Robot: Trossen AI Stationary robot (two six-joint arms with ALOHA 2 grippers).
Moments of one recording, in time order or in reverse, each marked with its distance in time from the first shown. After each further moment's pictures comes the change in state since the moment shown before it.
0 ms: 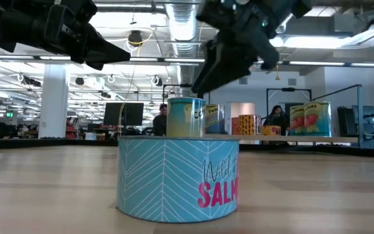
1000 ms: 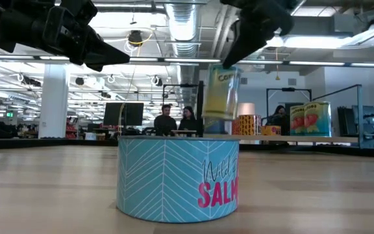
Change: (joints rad) left arm 0.000 0.000 0.000 -0.018 0.000 -0.005; right arm -0.035 -0.205 0.050 -0.338 0.147 0.162
